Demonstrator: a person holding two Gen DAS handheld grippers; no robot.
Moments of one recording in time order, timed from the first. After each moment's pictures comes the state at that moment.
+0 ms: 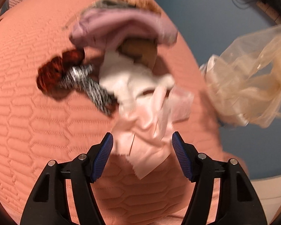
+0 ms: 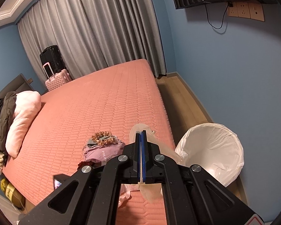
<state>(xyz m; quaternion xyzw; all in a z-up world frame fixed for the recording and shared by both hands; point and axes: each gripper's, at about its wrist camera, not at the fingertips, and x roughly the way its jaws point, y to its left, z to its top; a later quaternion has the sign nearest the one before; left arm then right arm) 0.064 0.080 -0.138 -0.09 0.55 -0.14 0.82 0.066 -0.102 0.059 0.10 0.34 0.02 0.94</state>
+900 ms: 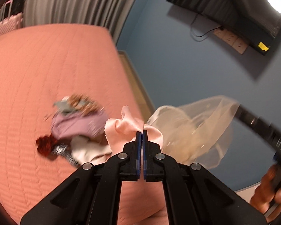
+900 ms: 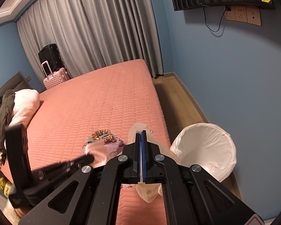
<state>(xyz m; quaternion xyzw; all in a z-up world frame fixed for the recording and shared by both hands) 0.076 0.047 0.029 -0.12 0.41 -0.23 0.87 0.053 -0.107 0.080 0.09 0.34 0.01 0.93</state>
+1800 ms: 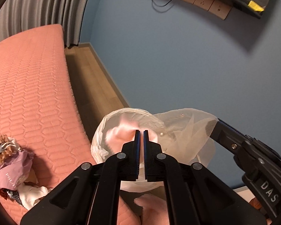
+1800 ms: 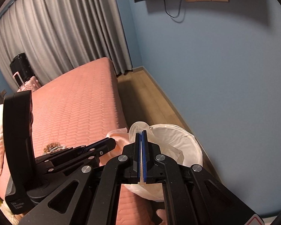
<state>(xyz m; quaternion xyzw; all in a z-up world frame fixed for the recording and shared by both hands) 0.155 -0.134 0.003 -0.05 0.45 -0.32 0.83 0.104 -0.235 0.051 0.12 0.37 -0.09 0.92</state>
